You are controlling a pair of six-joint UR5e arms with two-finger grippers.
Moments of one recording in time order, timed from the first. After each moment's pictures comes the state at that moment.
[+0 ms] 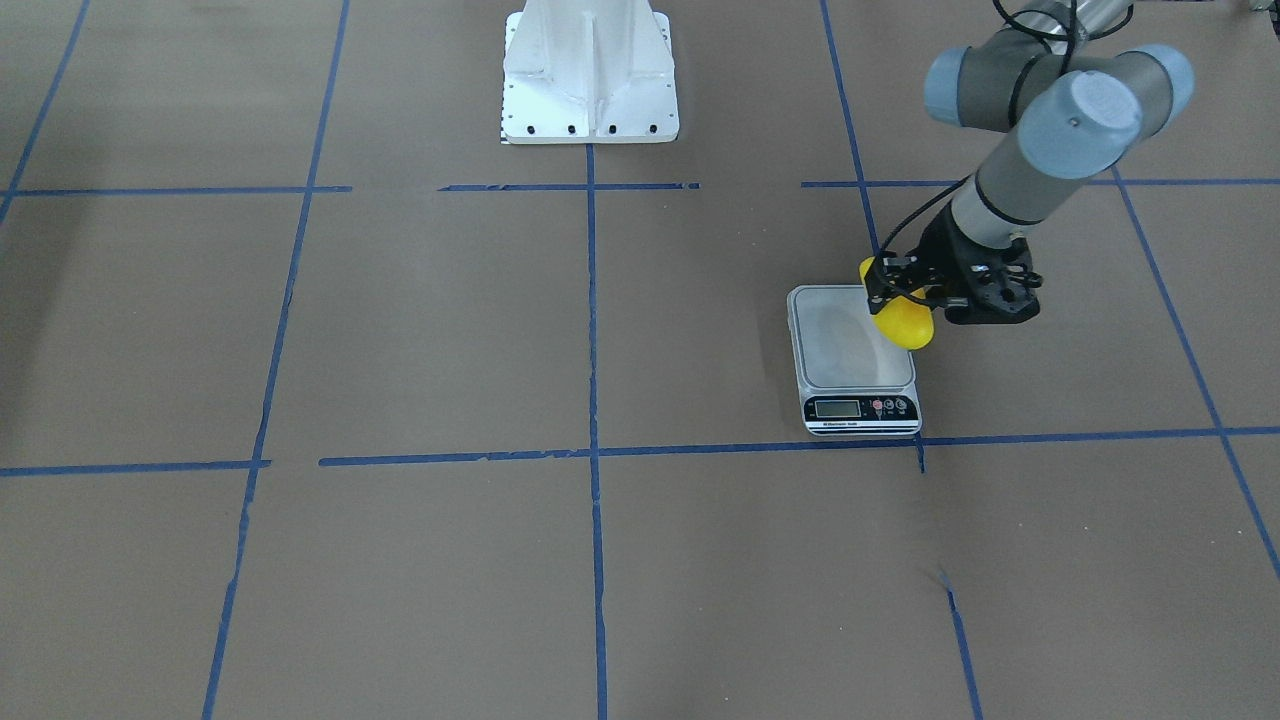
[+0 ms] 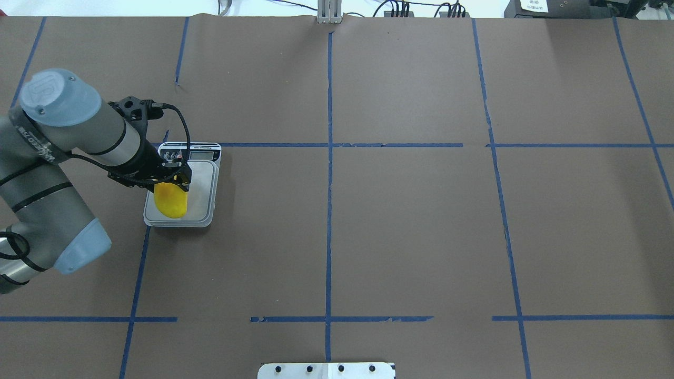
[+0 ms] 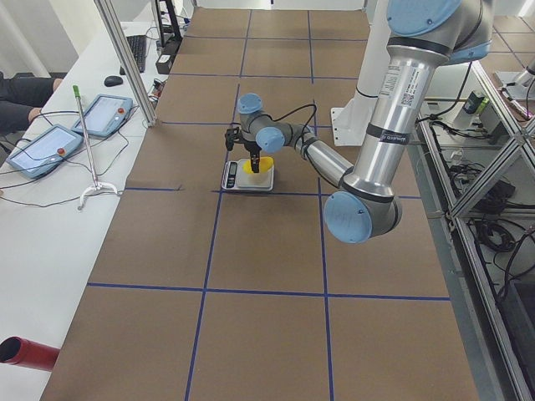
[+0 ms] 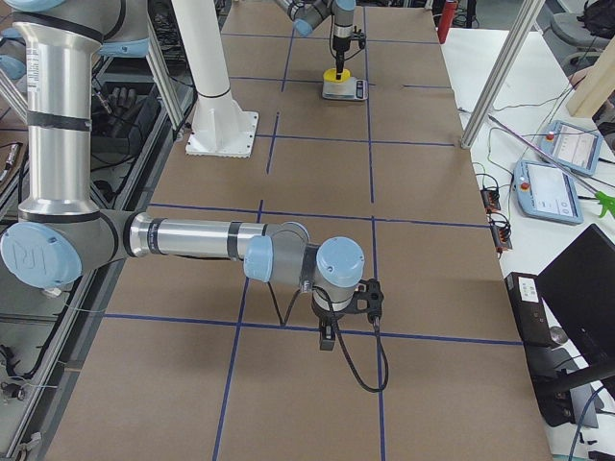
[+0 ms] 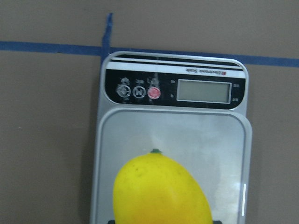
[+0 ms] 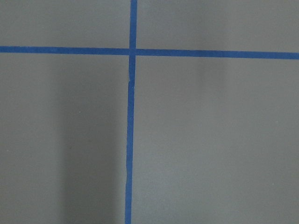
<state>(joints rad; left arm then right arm) -0.76 -1.88 -1.78 -1.75 -2.11 -1.05 1.62 -1.66 1.66 -1.68 2.35 -0.12</state>
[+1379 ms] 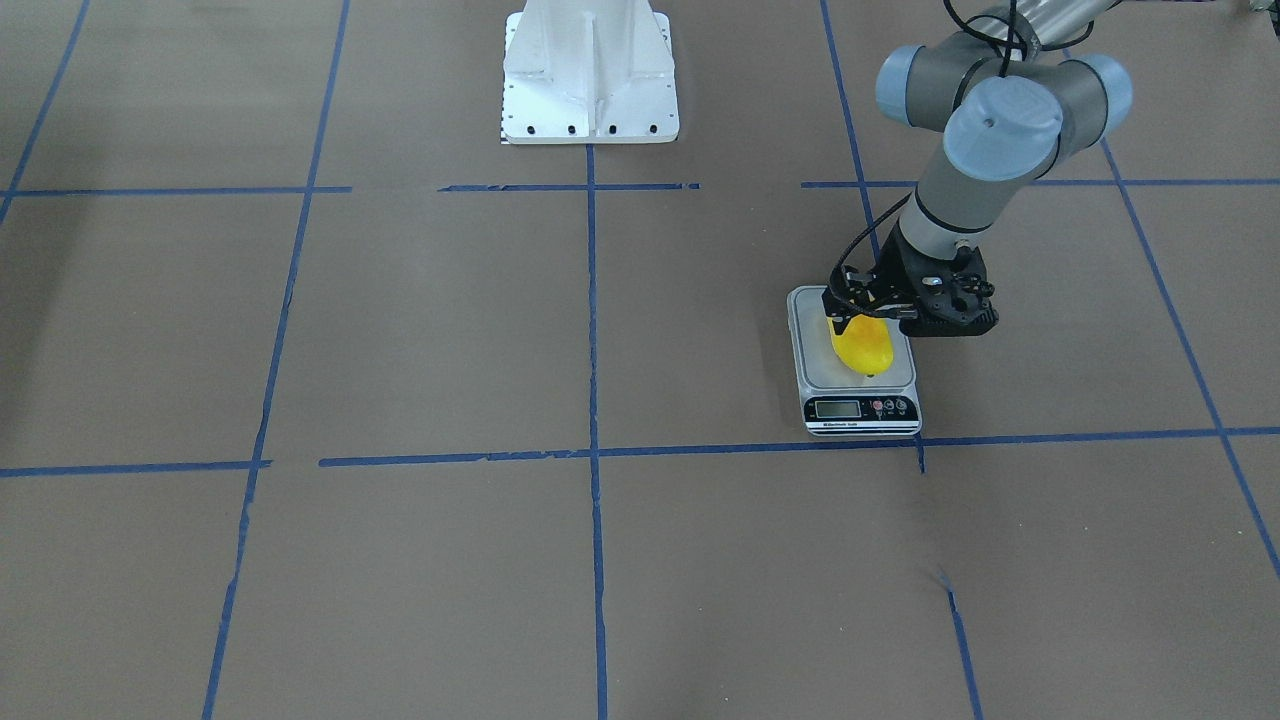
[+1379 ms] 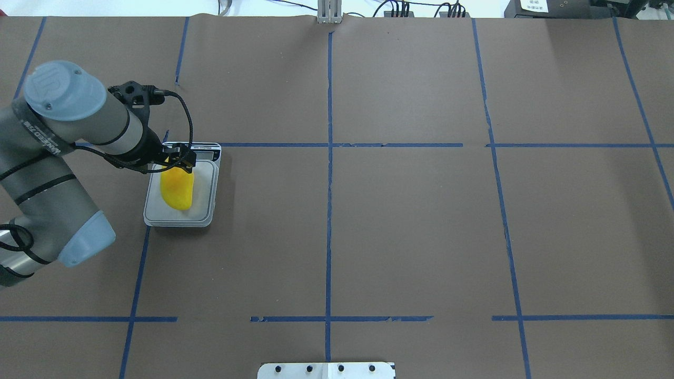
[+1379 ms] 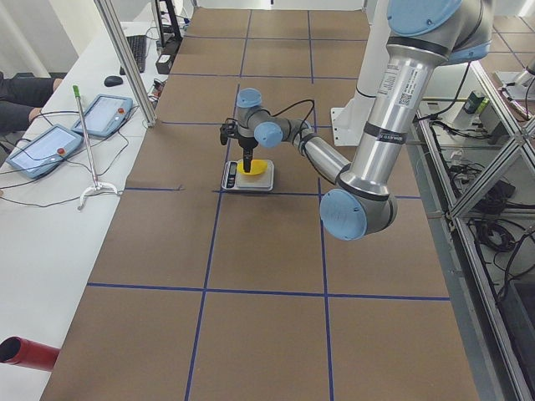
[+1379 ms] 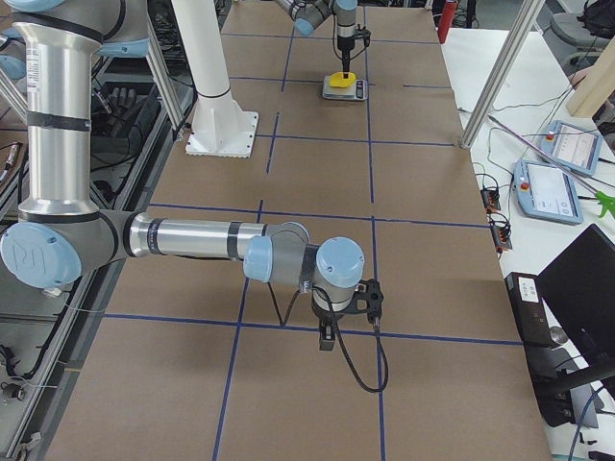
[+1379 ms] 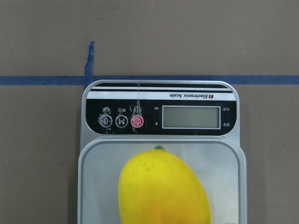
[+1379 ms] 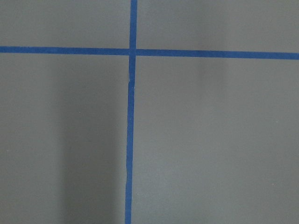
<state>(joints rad) -0.81 -1.91 -1.82 -1.69 -2.03 -0.98 1.62 -1.66 1.66 -1.68 2.35 -0.12</state>
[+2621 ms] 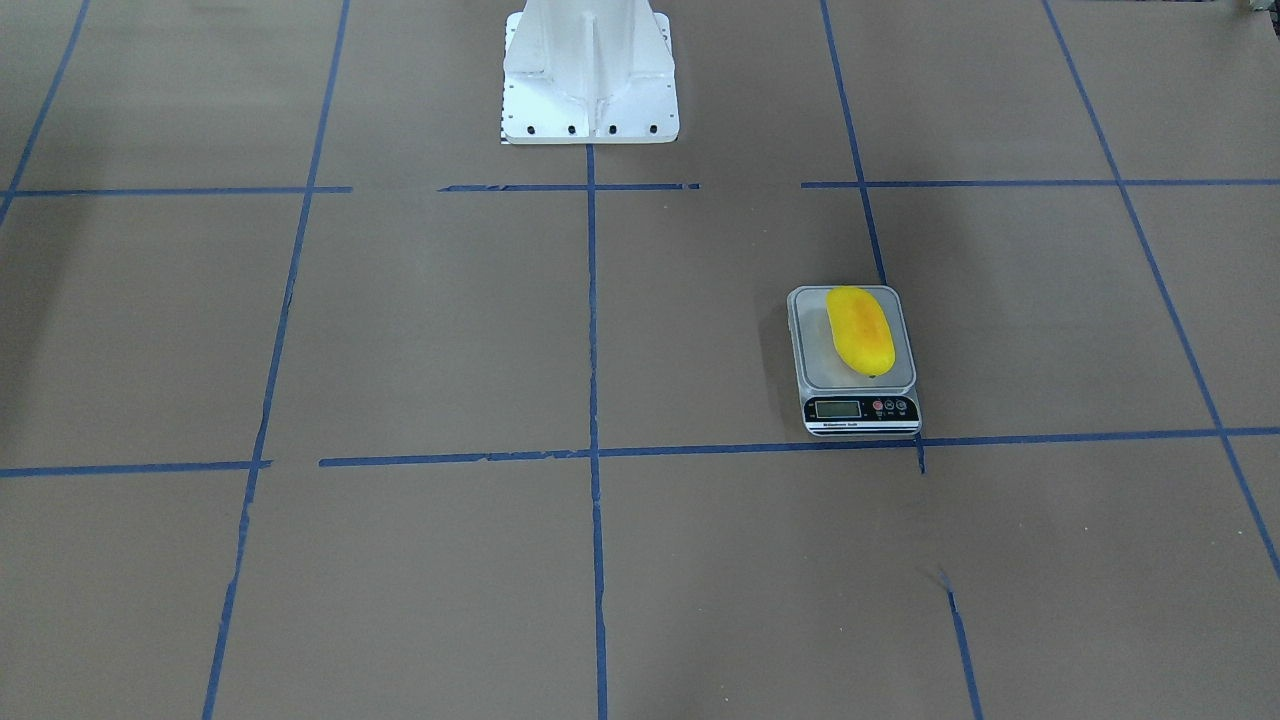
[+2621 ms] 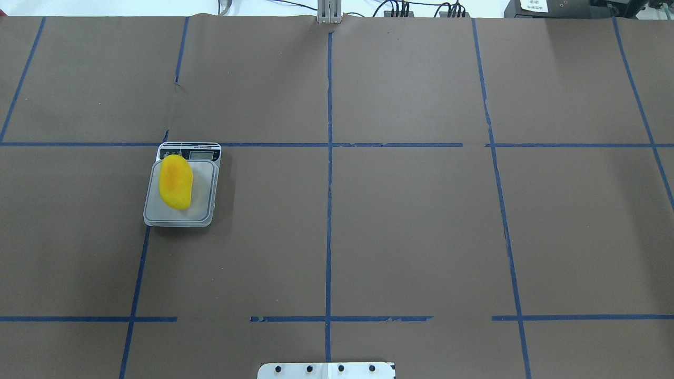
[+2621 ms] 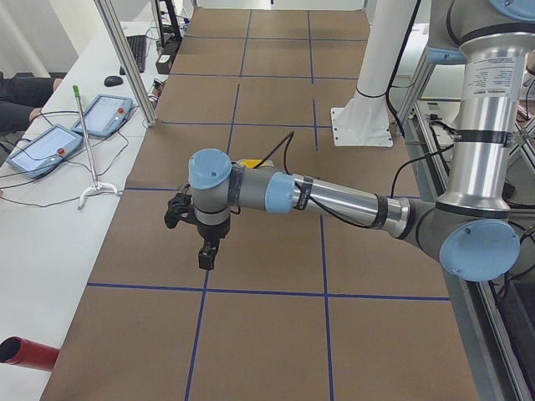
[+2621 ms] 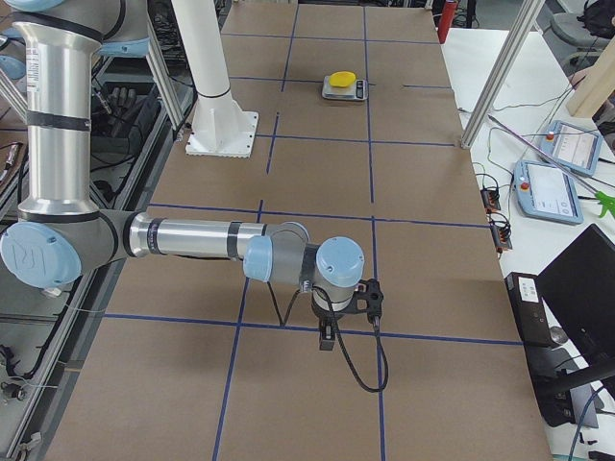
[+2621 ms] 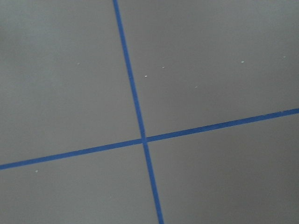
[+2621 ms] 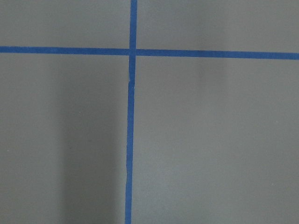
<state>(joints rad) -1.60 -1.59 -1.75 -1.50 -2.30 0.10 1.62 -1.66 1.66 -1.68 2.35 -0.12</state>
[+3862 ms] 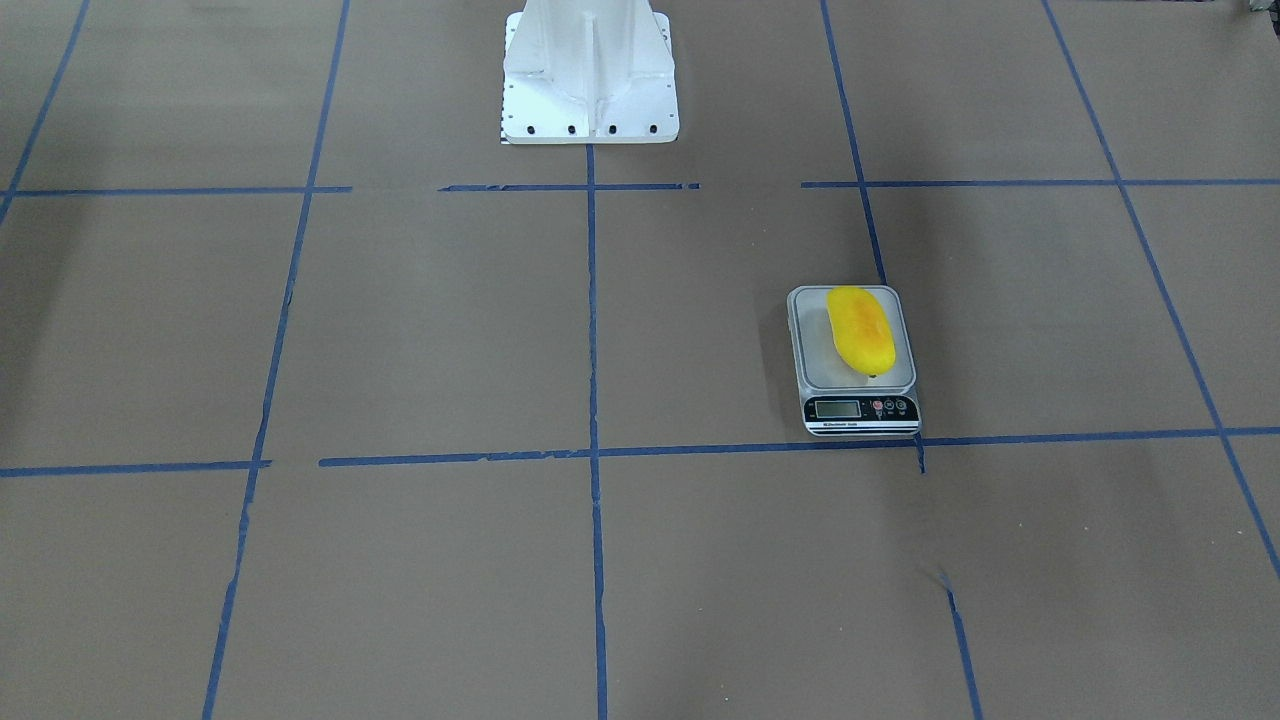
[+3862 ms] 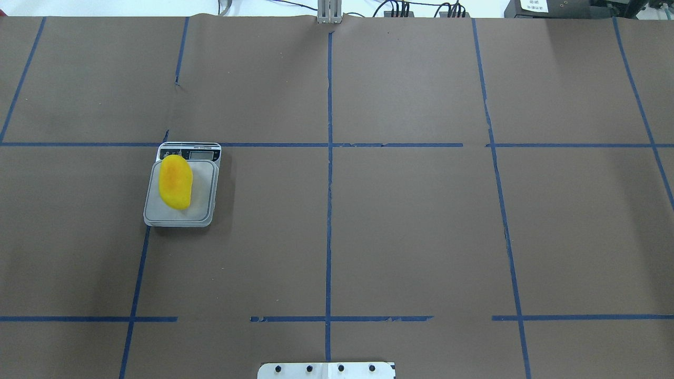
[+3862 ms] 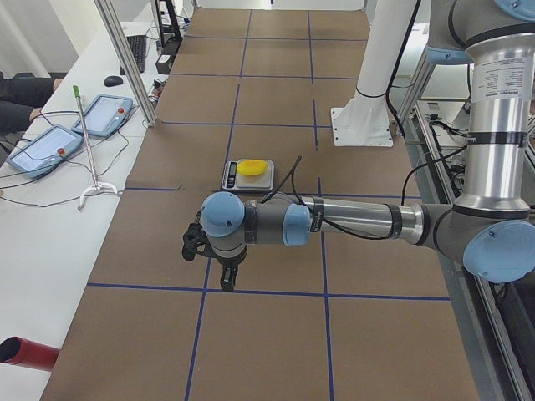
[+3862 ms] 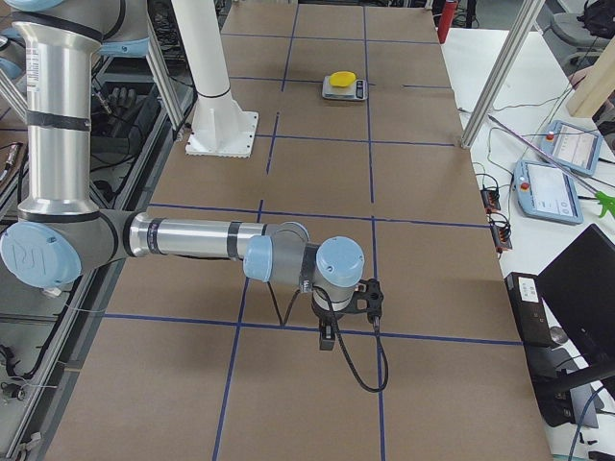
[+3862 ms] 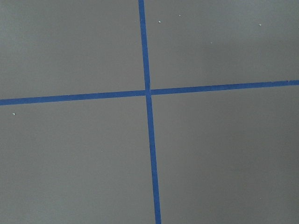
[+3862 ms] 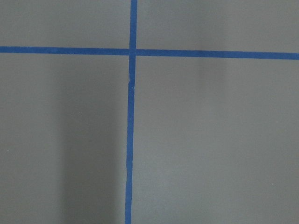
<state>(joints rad) -1.63 -1.54 -1.68 -1.51 -2.46 0.10 1.62 -1.66 1.66 -1.68 2.35 -0.12</state>
